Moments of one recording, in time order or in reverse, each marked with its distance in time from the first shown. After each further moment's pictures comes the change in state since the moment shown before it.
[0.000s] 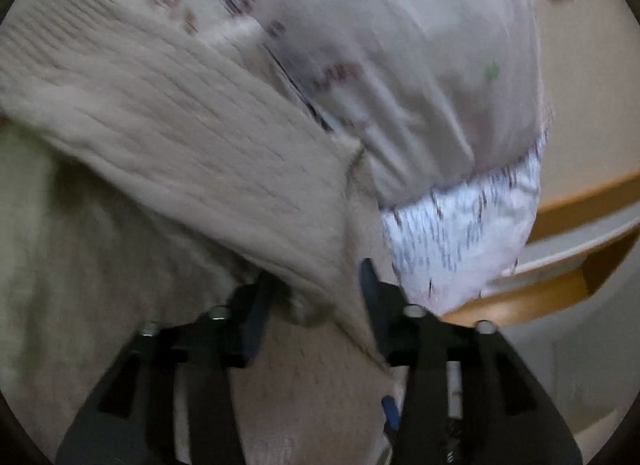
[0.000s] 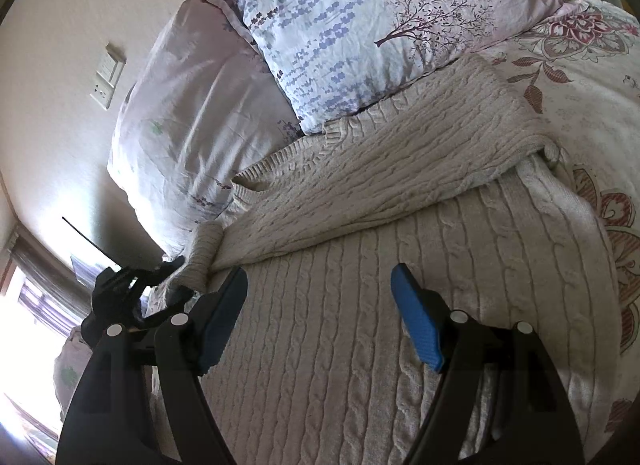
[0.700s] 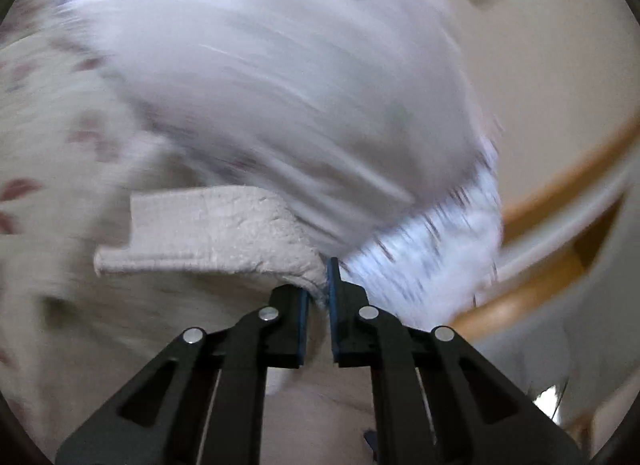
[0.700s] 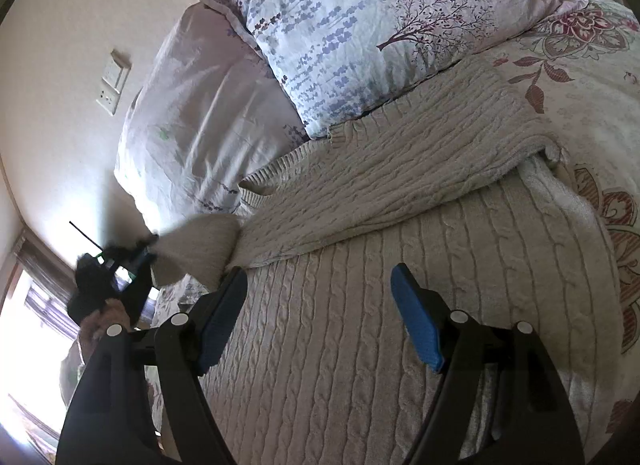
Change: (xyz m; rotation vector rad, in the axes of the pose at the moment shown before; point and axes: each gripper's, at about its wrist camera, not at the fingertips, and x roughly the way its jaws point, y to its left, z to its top) left arm -0.008 -0.083 0.018 0.258 -0.085 -0.096; right arm -0.005 -0.001 0.004 0.014 -0.017 0.022
